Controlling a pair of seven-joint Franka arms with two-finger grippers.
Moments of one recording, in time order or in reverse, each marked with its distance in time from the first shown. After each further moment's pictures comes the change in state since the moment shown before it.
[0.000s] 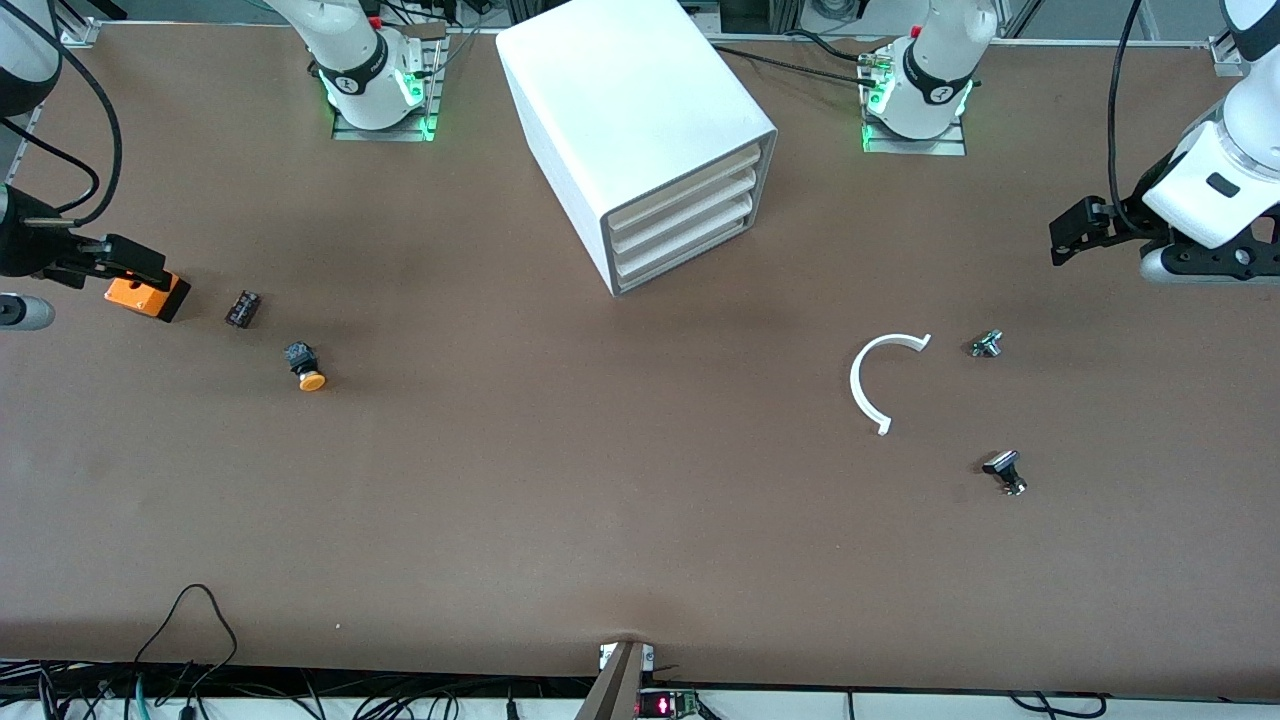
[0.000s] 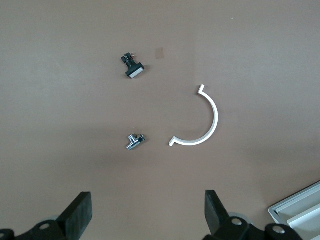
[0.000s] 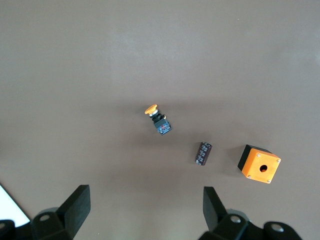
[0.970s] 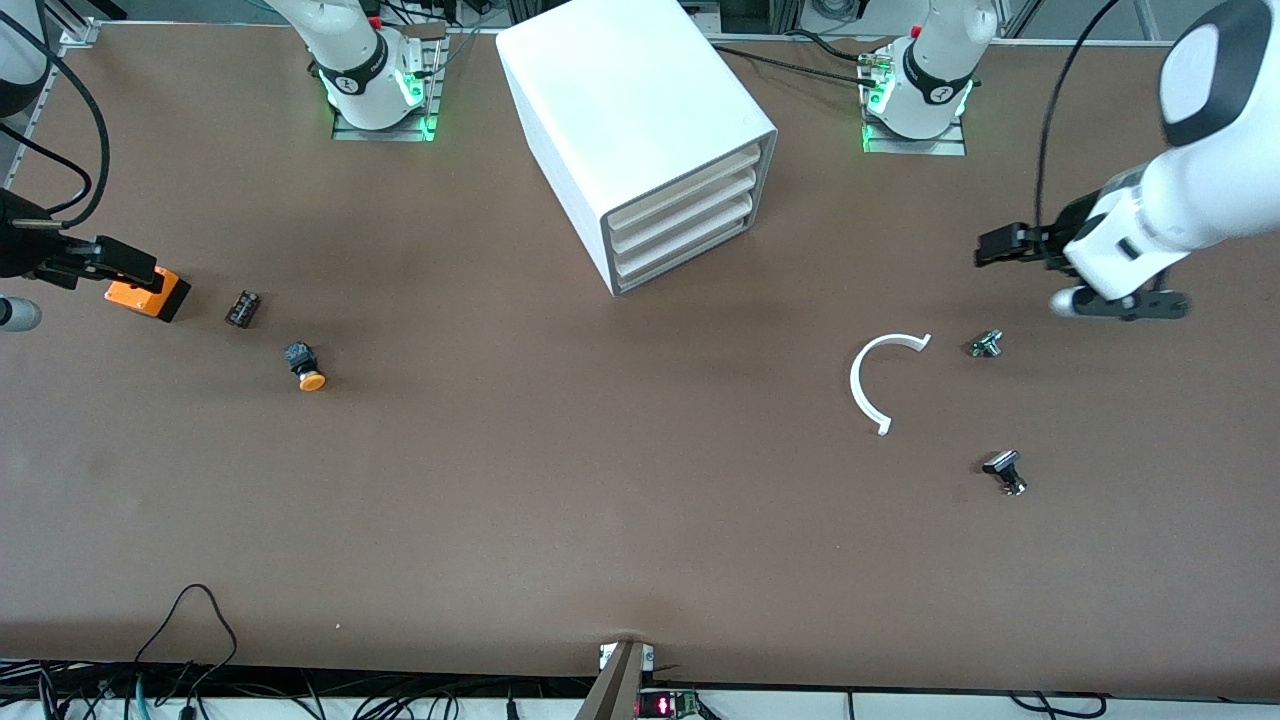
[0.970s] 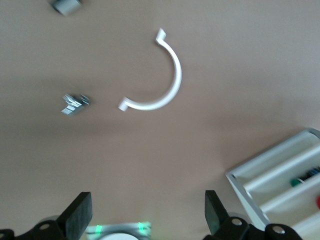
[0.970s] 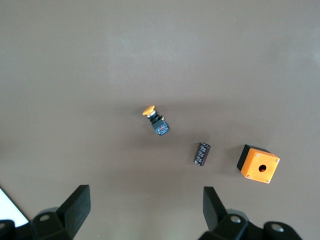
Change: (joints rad) left arm 0.001 0.082 -0.001 -0.148 -0.243 -0.028 -0.001; right arm -0.009 0.001 -0.001 0.000 0.003 0.005 -0.001
